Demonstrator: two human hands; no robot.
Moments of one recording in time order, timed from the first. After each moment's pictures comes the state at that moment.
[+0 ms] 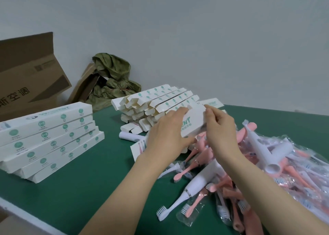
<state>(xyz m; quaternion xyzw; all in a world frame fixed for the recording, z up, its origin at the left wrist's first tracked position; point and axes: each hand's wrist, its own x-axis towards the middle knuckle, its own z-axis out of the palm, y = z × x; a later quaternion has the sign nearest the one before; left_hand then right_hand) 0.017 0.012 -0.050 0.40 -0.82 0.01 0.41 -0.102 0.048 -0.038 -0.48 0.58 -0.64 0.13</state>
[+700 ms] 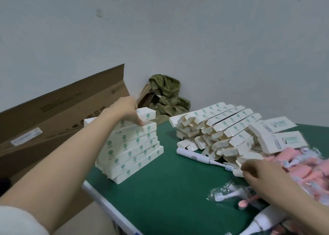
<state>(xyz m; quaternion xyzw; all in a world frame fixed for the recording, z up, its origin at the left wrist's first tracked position) 0.243 -0.045 0.072 0.73 -0.68 0.03 0.12 -0.083 0.052 -0.062 -0.71 0.67 -0.21 0.04</state>
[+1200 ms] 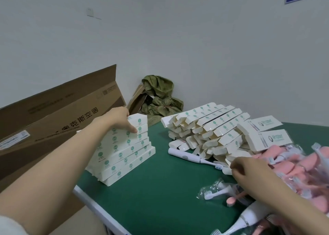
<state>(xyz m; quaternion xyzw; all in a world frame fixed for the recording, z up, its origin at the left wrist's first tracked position) 0.248 -0.050 0.055 0.75 -0.66 -0.02 0.09 -0.083 0.050 -0.060 -0.71 0.67 -0.21 0.04</state>
